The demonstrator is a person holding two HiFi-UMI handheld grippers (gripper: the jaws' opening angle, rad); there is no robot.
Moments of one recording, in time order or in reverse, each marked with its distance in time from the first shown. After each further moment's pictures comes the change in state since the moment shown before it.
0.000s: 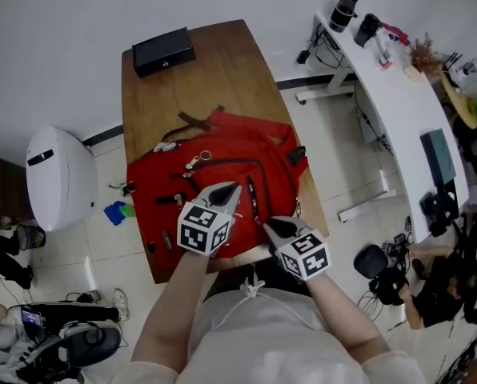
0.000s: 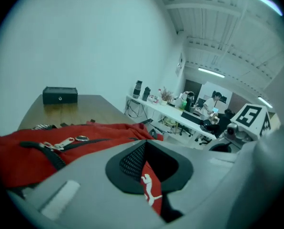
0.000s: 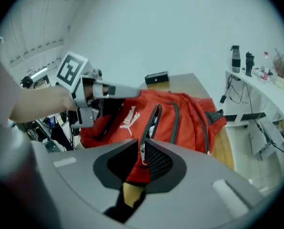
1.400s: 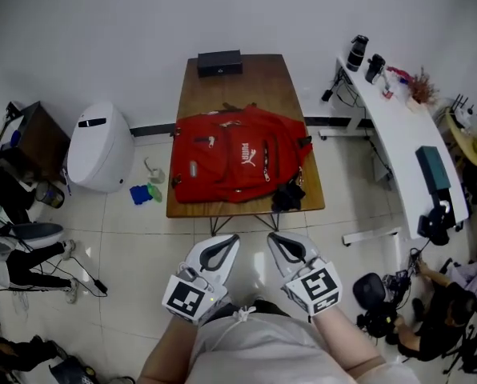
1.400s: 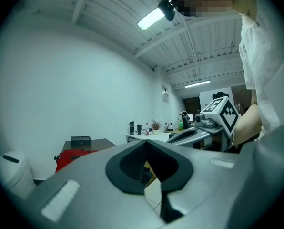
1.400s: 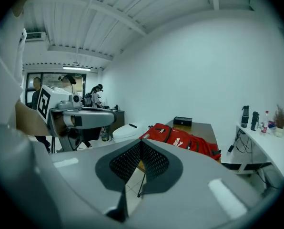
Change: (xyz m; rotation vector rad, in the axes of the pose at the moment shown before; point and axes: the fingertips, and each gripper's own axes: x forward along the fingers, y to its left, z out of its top) left arm -0.277 -0.285 -0.074 0.256 -0.471 0.172; right arm -0.228 0.193 -0.062 -0.380 -0.411 0.108
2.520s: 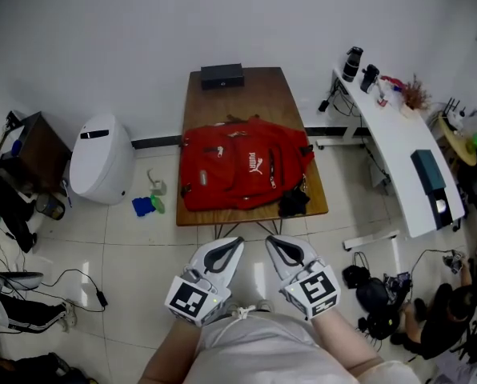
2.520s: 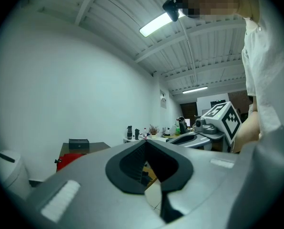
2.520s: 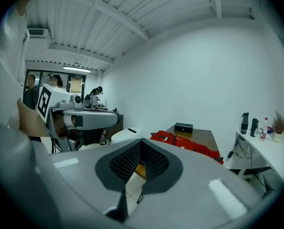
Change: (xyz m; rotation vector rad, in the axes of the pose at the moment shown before) left arm -0.031 0.014 0.021 -0.012 -0.036 -0.048; right arm 0.013 0.039 0.030 -0.027 -0.052 -0.029
